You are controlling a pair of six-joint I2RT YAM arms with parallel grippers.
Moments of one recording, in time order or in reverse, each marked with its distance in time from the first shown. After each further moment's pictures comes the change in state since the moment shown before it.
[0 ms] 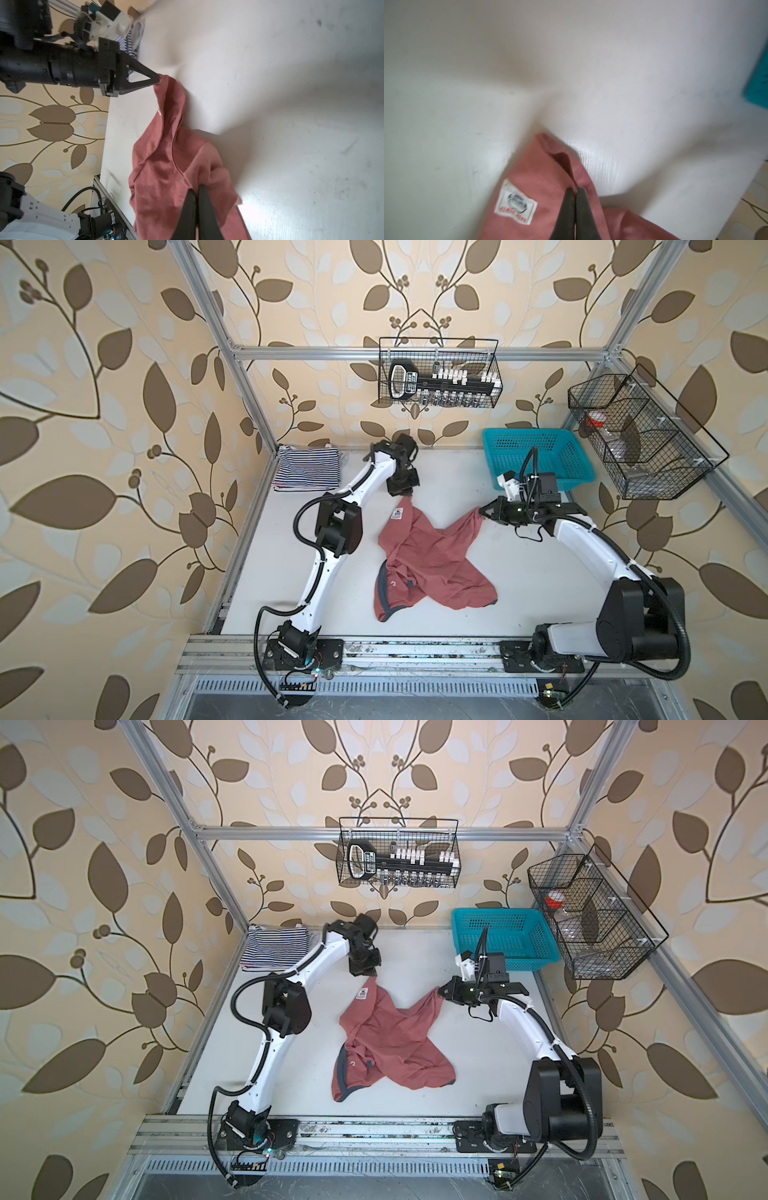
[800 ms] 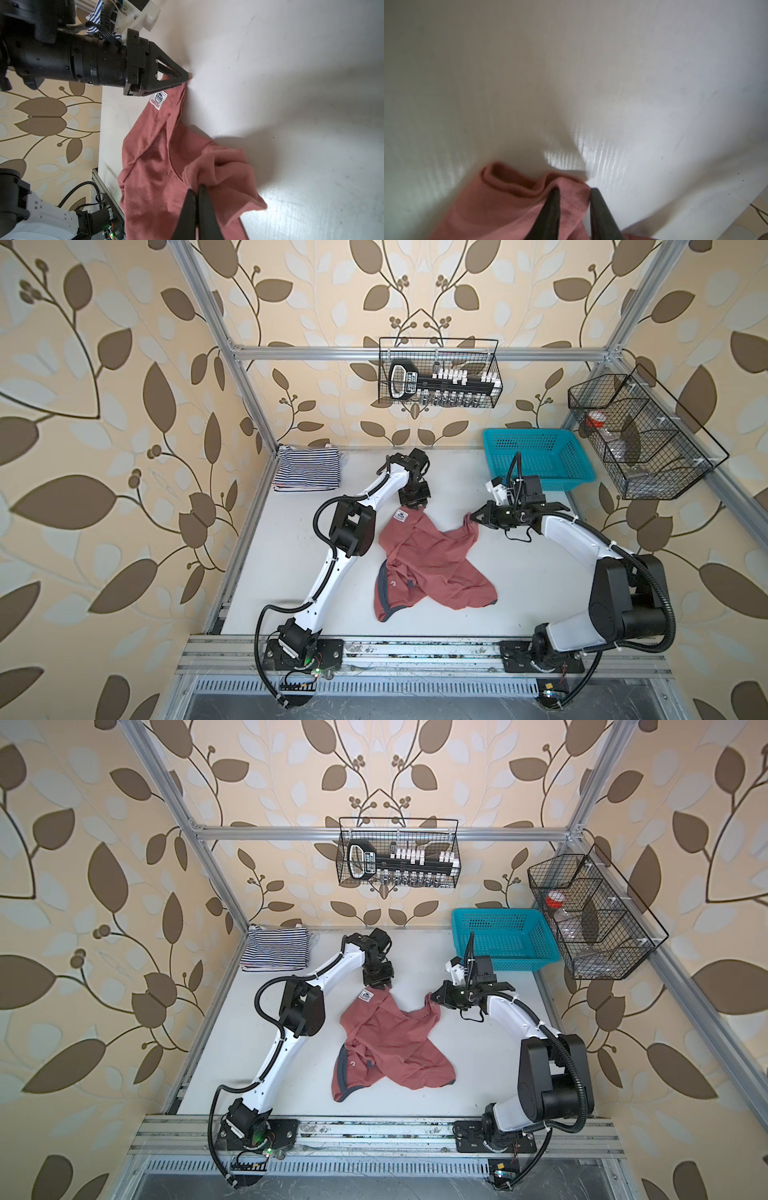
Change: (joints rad) left arm -0.109 0.285 0.068 0.044 0.078 -0.090; right arm 0.060 0.163 -0.084 0.101 -0.008 0.023
